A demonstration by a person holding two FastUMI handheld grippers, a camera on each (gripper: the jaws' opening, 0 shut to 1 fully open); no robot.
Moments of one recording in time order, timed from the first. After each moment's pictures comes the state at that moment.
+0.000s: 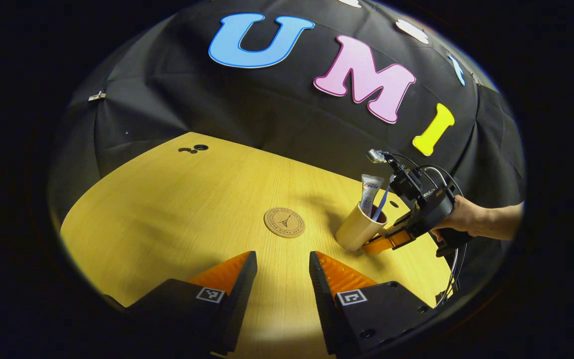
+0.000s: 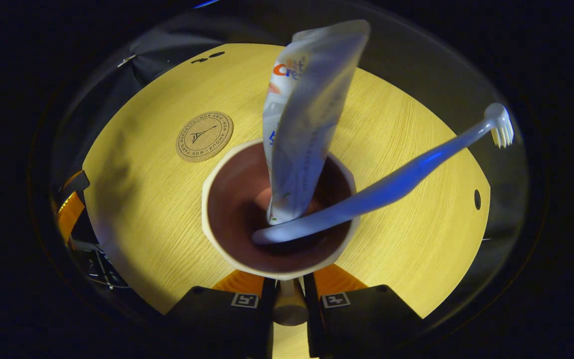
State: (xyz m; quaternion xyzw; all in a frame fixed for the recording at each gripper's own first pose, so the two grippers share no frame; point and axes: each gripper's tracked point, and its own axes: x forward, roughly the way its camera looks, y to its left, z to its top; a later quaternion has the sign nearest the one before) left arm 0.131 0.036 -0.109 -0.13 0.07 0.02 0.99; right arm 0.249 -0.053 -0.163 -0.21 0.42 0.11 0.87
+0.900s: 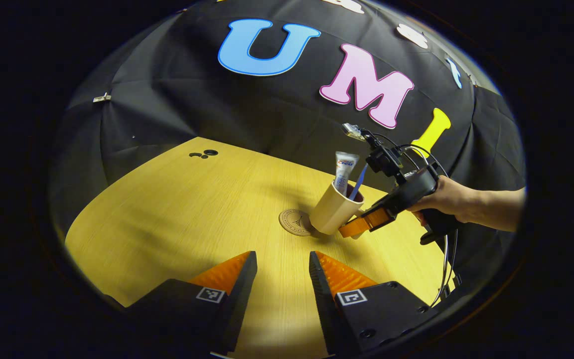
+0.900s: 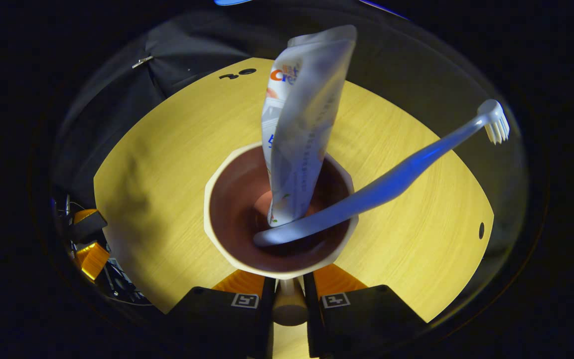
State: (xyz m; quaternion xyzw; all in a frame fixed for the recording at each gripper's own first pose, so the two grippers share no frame) left arm 0.096 0.074 -0.111 -0.12 0.06 0.01 0.99; right arm 0.271 0.069 -0.135 -0.22 0.38 0.15 0.88
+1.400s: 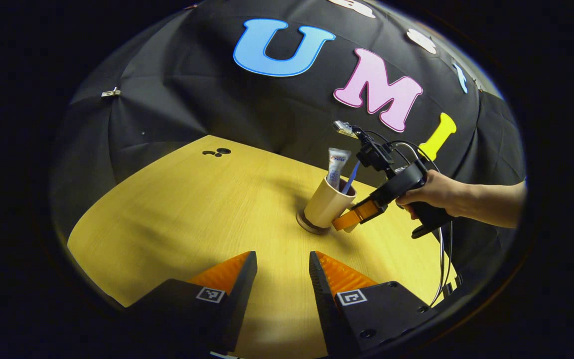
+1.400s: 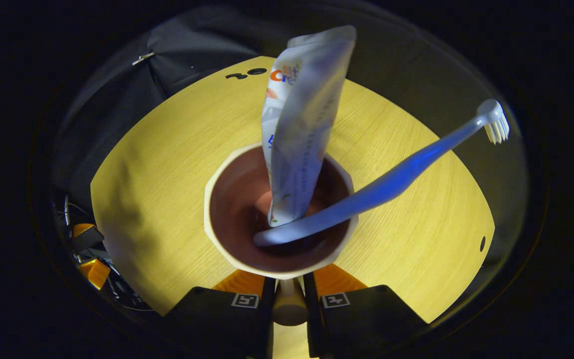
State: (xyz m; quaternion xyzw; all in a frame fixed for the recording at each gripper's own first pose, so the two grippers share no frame) left arm 0.084 0.111 -0.119 -0.13 0.06 0.02 0.99; right arm 0.278 0.089 -0.134 -0.23 0.39 0.16 0.88
